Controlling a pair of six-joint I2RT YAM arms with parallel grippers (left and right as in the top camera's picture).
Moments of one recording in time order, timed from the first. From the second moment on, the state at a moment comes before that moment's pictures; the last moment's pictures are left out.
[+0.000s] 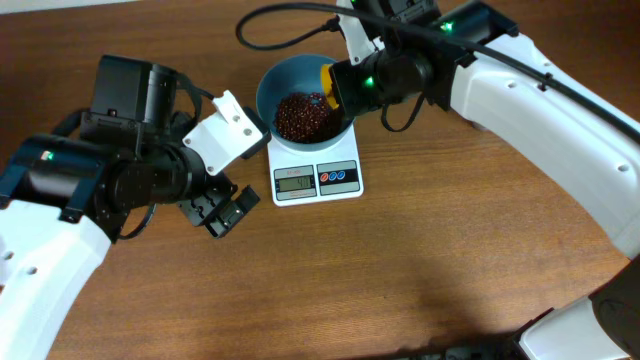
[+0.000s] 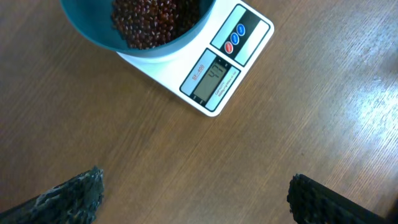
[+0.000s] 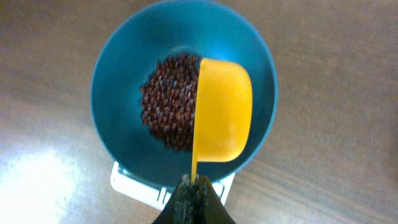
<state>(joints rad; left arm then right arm) -0.31 1.26 1.14 -0.96 0.25 0.63 0.45 1.69 1.47 -0.79 -0.08 0.19</state>
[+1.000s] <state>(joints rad) -0.31 1.26 1.14 -0.96 0.25 0.63 0.53 1.69 1.50 -0.77 0.12 0.04</state>
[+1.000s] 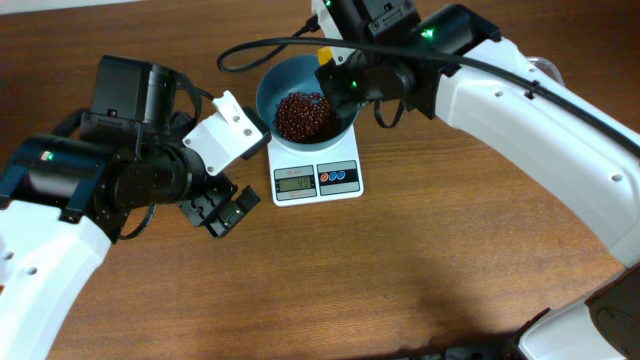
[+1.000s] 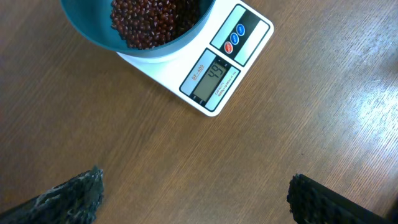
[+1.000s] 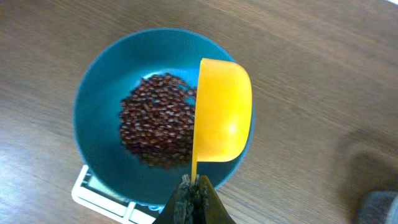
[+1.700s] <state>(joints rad) -0.31 1.26 1.14 -0.96 0.25 0.63 0.47 1.69 1.51 -0.68 -0.11 0.18</state>
